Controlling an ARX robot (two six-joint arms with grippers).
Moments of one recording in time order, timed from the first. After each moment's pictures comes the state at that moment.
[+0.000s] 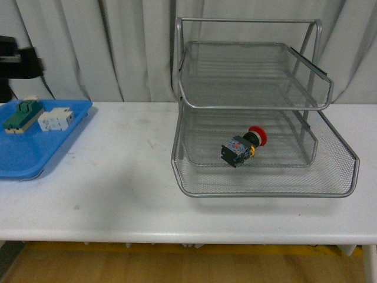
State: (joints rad) left arm -0.27 1.34 0.40 0.96 -0.27 0.01; right arm 0.00 0.00 0.01 0.00 0.00 0.00
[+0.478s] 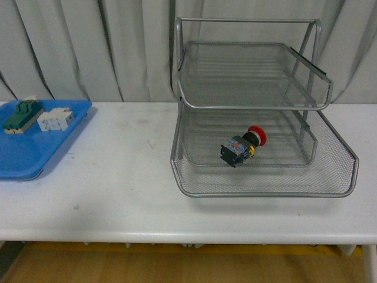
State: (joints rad) left arm -0.11 0.96 0.11 0.83 -0.11 0.00; right arm 0.00 0.00 0.01 0.00 0.00 0.00
